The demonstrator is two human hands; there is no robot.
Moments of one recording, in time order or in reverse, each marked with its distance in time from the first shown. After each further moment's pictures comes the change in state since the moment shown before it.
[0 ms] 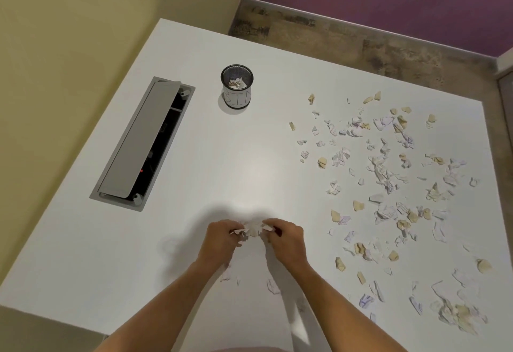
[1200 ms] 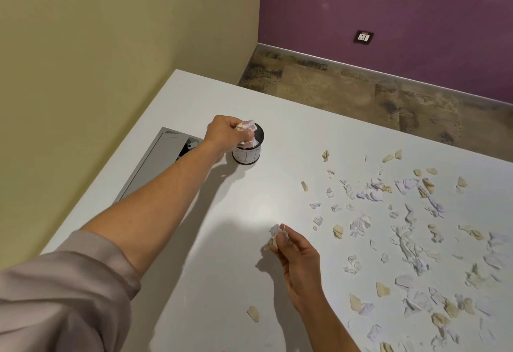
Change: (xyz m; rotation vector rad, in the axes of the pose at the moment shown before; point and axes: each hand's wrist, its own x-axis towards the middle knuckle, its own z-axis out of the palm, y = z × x) left_hand 0.263 0.212 -0.142 -0.243 0.188 0.065; right_hand 0.102 -0.072 -0.023 1.119 -0.016 0.219
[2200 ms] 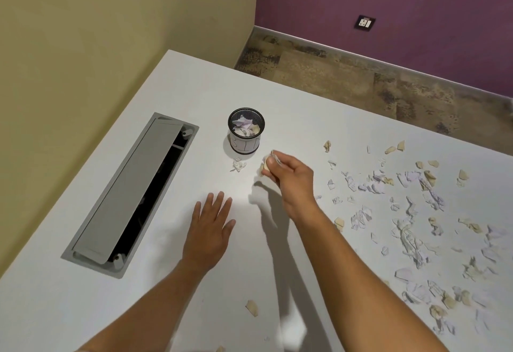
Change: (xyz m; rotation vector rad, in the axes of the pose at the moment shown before) left_hand -0.134 -0.217 0.019 0.944 -0.009 0.385; right_hand 0.092 -0.066 0.082 -0.222 0.018 -0.104
